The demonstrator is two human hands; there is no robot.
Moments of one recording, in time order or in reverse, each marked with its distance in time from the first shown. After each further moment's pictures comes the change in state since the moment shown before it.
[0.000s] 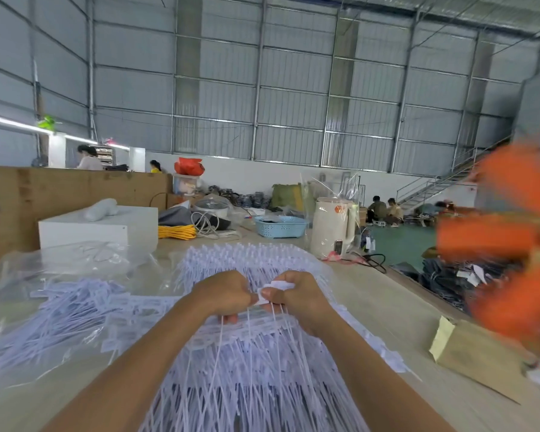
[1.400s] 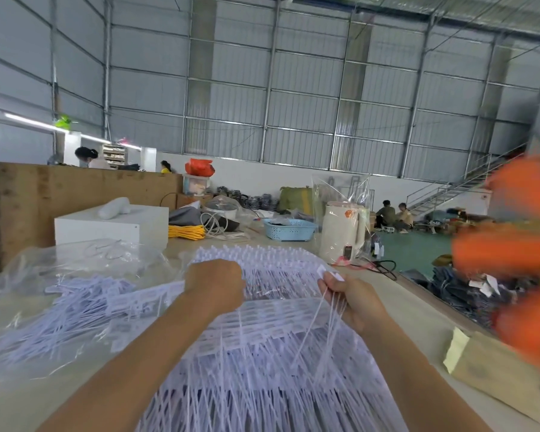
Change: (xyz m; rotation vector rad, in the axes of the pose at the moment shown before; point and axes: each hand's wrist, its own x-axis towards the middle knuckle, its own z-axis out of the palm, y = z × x) left_hand -0.009 -0.008 -0.014 0.492 0.312 -0.024; right_hand 0.010 -0.007 -0.057 0.569 0.246 0.166
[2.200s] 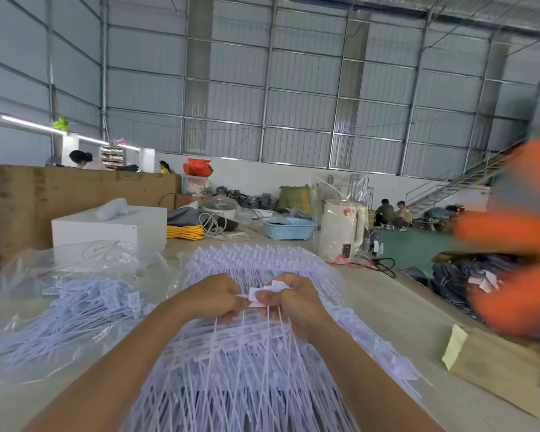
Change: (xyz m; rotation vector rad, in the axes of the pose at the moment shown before) left_hand 0.005 -0.018 0.021 -0.639 -0.327 0.063; right_hand -0.021 0.048 0.061 -0.502 -0.180 -0.070
